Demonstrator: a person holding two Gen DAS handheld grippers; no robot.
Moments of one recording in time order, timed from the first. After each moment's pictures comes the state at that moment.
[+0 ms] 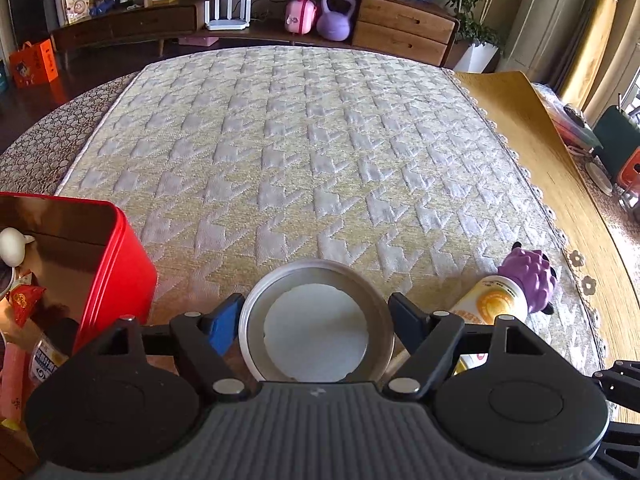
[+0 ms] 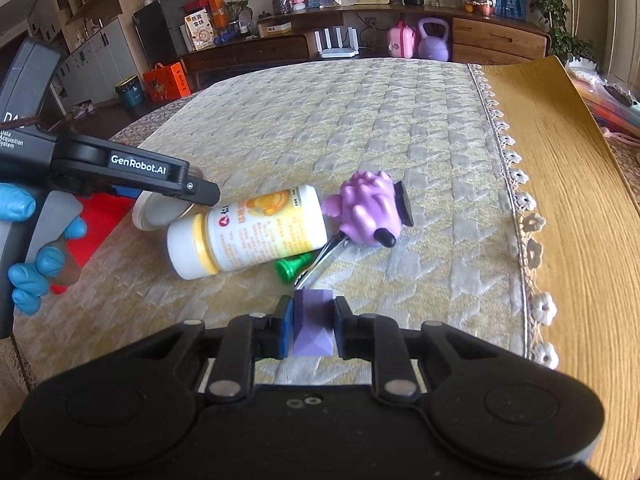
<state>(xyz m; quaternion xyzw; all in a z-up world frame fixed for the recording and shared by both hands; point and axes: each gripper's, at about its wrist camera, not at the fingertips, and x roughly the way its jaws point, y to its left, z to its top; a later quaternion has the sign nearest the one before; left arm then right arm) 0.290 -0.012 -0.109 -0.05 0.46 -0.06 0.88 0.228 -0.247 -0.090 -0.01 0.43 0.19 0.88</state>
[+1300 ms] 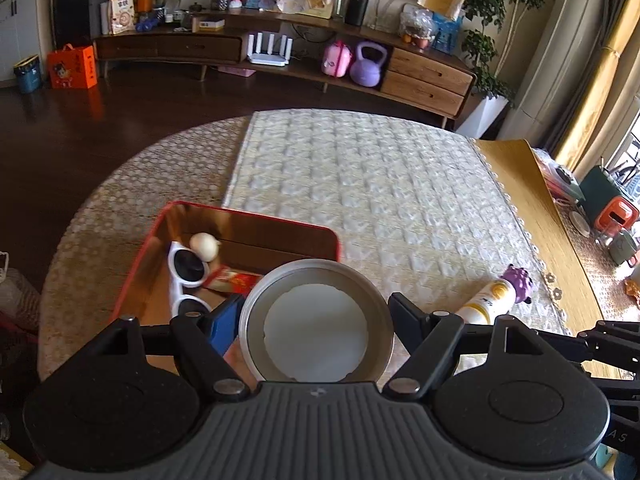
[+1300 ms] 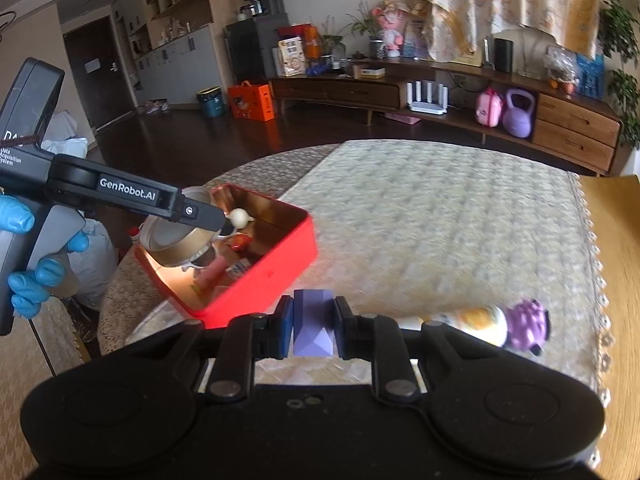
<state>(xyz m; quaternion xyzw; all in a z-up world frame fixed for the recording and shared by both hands) 0.191 0.140 -0.001 -0.08 0.42 -0.03 0.90 0.187 -0.113 0.005 -0.05 0.36 0.30 0.88</state>
